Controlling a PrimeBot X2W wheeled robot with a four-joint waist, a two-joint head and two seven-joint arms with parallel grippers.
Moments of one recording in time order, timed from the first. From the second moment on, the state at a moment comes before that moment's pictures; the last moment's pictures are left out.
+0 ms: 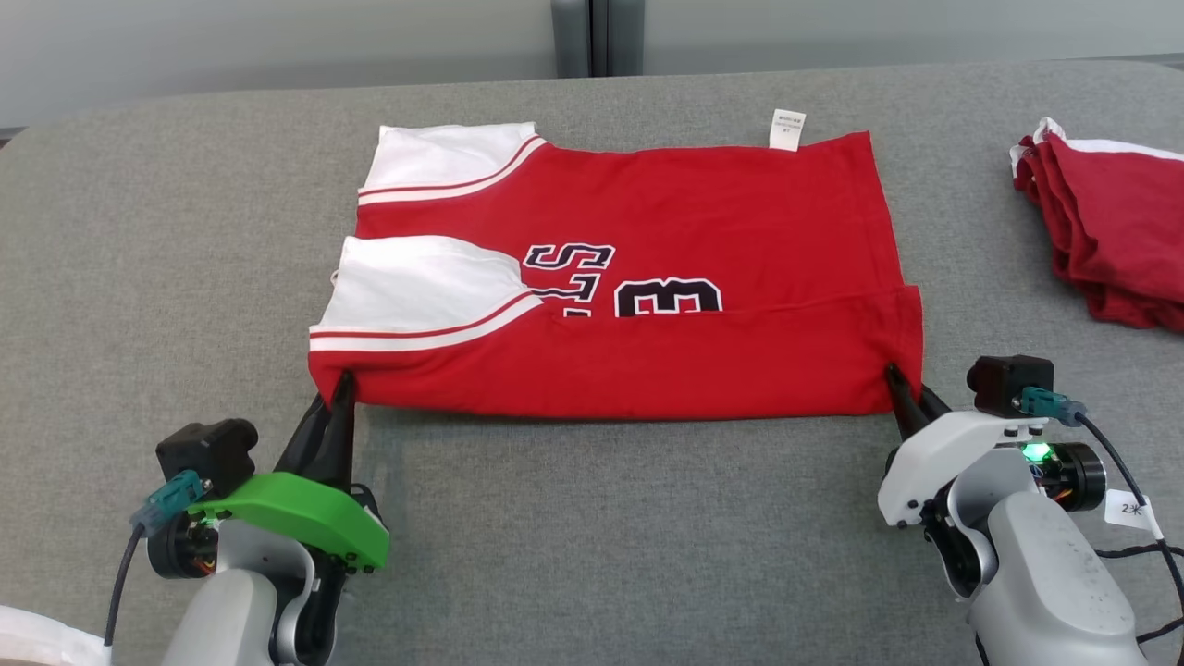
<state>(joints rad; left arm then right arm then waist) -0.25 0.16 -0.20 0.36 -0.56 -0.12 -0.10 -0.40 -0.05 -0.04 0.62 0.21 0.13 -0.03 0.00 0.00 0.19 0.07</state>
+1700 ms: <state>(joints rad) -0.53 0.54 -0.29 0.09 -0.51 -0.12 0.29 -0.14 -0.05 -0.05 0.02 0.13 0.13 0.14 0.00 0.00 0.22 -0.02</state>
